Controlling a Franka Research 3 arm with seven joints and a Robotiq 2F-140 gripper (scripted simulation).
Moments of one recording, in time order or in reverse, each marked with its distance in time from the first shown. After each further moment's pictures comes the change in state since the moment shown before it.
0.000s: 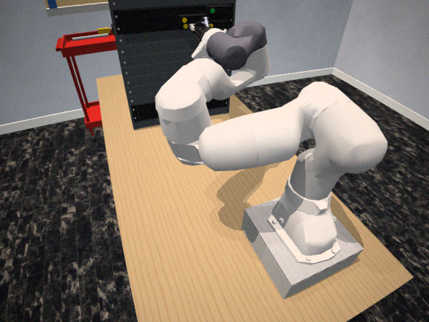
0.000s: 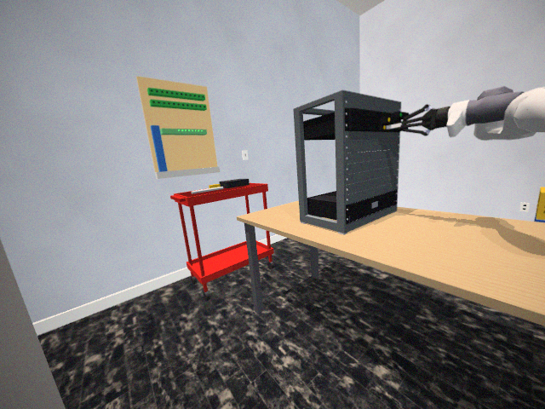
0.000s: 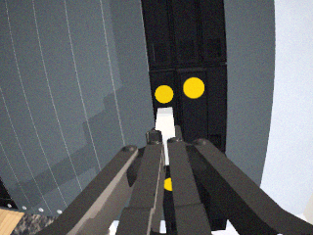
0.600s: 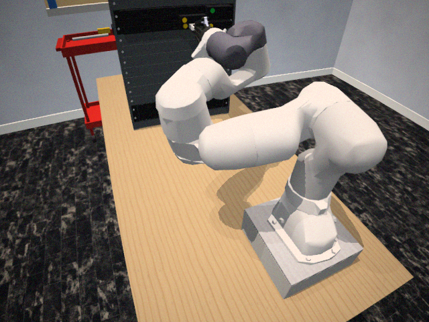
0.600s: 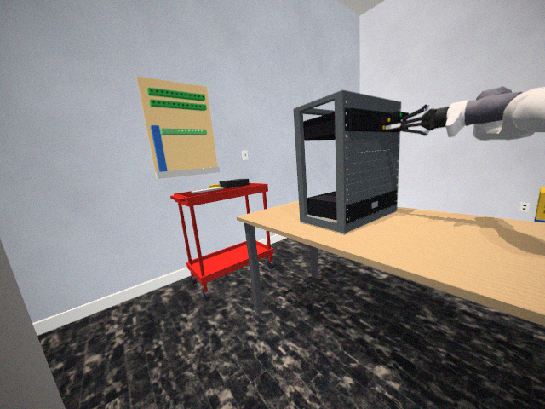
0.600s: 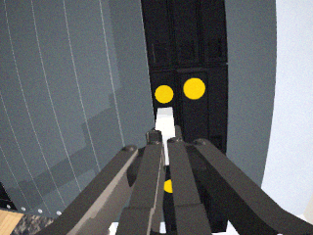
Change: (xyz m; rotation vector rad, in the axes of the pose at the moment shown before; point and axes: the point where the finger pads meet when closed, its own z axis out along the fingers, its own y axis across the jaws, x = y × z) arm 0.000 0.000 0.003 0.001 0.002 0.000
